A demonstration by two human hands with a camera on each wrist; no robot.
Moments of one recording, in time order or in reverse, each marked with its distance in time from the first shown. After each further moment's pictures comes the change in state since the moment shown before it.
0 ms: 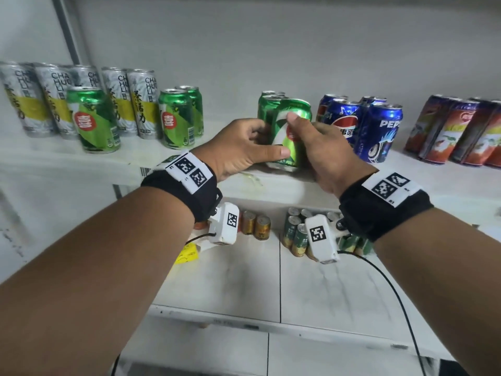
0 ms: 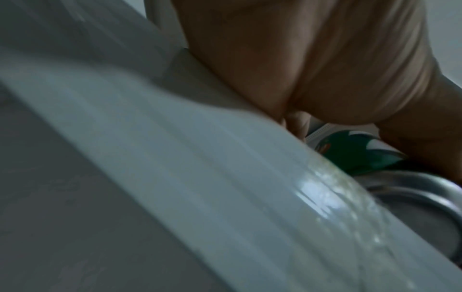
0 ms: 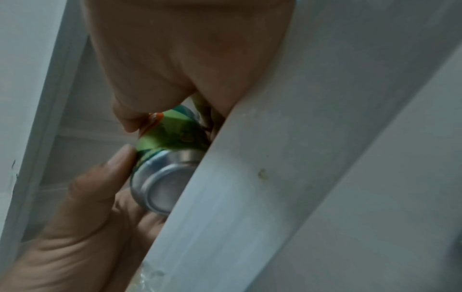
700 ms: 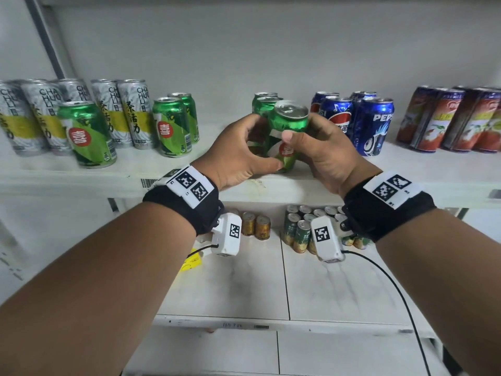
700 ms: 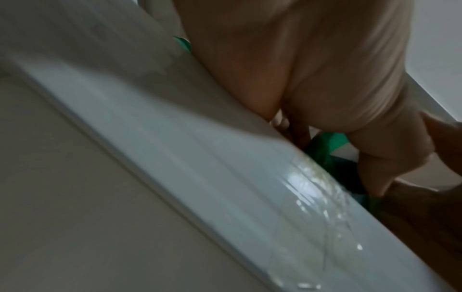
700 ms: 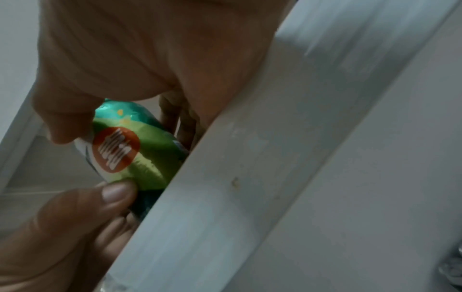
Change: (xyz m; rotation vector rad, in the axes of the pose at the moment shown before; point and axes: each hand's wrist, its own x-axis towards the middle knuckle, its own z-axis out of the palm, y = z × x) left_hand -0.006 -0.005 -0.005 0.172 0.013 0.169; right_hand -0.009 0.007 -0.007 0.133 -0.113 -0.170
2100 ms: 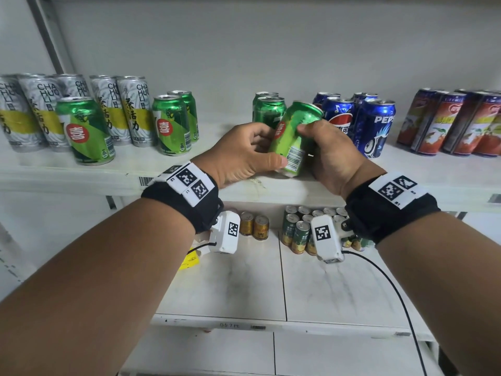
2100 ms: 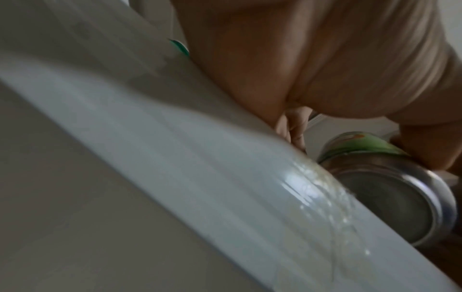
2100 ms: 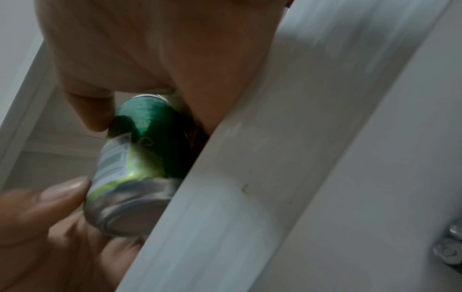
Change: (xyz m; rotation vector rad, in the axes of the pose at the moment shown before) left_hand 0.002 0.007 0.004 -0.037 -0.065 -0.115; right_hand 0.002 -0.007 0.006 0.078 0.108 0.194
